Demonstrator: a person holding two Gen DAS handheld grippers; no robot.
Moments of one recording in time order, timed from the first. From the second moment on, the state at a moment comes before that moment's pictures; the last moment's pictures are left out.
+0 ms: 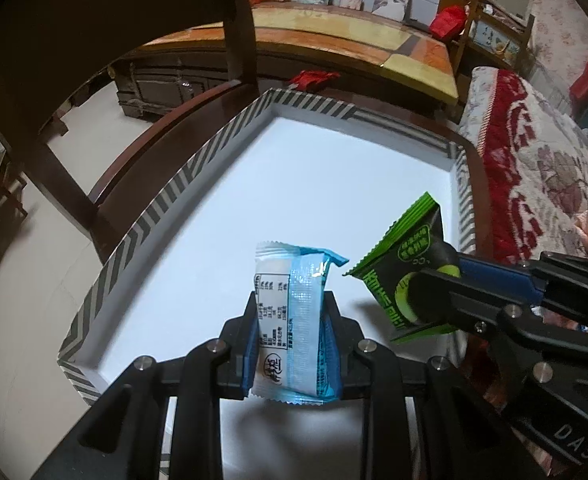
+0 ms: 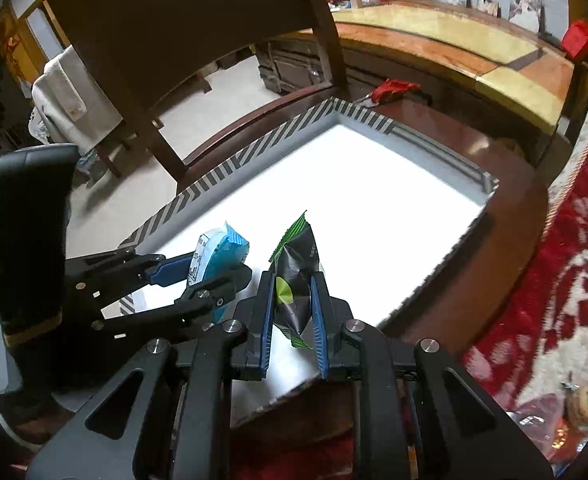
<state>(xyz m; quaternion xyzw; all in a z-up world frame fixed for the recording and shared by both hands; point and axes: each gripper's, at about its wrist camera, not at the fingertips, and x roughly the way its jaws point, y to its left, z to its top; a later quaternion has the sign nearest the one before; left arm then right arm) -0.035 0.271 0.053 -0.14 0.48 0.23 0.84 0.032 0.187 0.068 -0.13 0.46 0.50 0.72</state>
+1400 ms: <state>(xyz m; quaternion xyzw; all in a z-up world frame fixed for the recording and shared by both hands) -0.035 0.205 0.106 -0.10 0.42 0.22 0.88 0.027 0.082 0.115 -0.12 0.39 0.38 0.83</state>
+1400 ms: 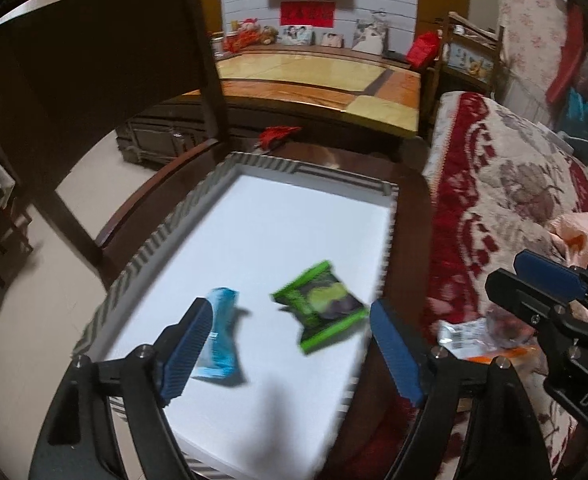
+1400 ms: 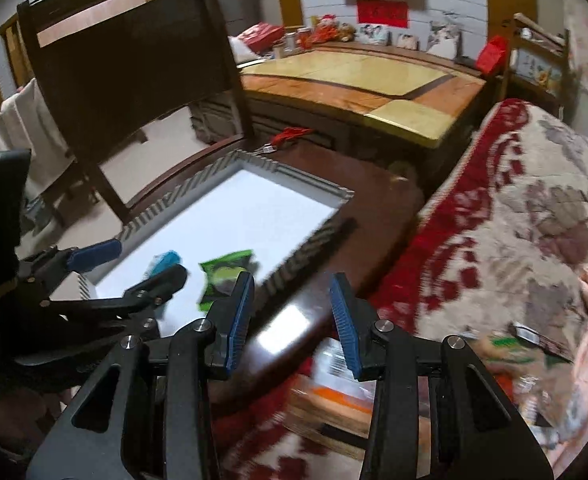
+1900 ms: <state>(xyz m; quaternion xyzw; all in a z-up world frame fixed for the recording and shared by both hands) -0.013 0.111 0.110 -0.09 0.43 0.13 0.89 0.022 -0.016 0.126 -0.12 0.38 0.29 0.87</state>
